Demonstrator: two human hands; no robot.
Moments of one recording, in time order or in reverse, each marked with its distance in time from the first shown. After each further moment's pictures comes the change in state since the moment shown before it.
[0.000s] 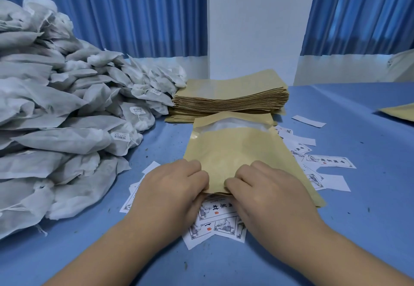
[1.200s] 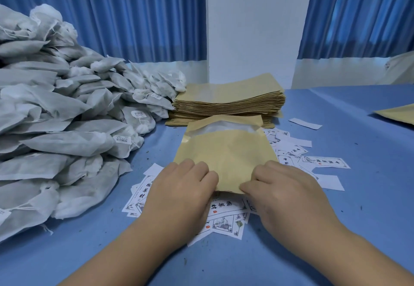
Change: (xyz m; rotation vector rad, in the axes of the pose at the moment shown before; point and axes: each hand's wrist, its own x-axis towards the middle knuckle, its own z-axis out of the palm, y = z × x) left_hand 0.004 0.013 0.006 0.069 -0.026 0.005; right_hand -0.010 0.016 -0.016 0.065 0.028 0.045
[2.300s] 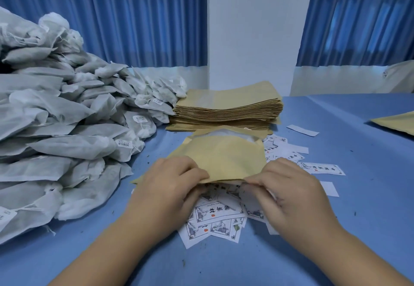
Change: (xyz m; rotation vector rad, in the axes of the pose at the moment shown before) left_hand -0.007 -0.023 -0.008 -0.168 0.078 -0.031; right_hand -0.003 0.012 0.005 0.377 0.259 0.099
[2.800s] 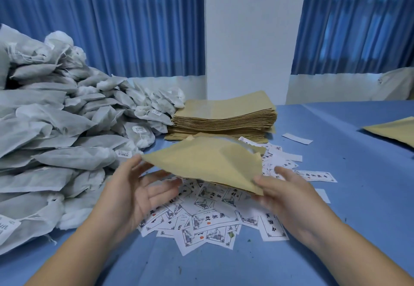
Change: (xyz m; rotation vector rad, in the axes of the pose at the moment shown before) left_hand 0.002 -0.022 -0.018 -1.680 0.231 -1.168; right_hand 0.009 0.015 -0.002 1.245 -0.024 1.254
